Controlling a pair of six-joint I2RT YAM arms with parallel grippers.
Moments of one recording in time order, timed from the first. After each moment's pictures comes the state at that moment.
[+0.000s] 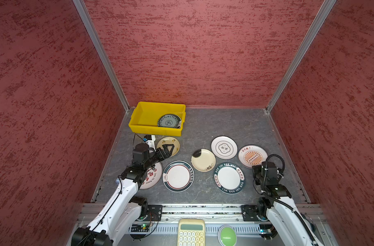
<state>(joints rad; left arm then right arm) -0.19 0.81 0.45 -0.10 0.36 -0.71 0.04 0.53 0.18 -0.39 0.12 1.42</state>
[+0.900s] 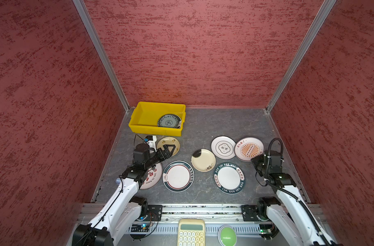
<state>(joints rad) -0.19 0.84 0.44 -0.06 0.43 -0.76 0.04 0.72 0.43 -0.45 -0.01 1.11</state>
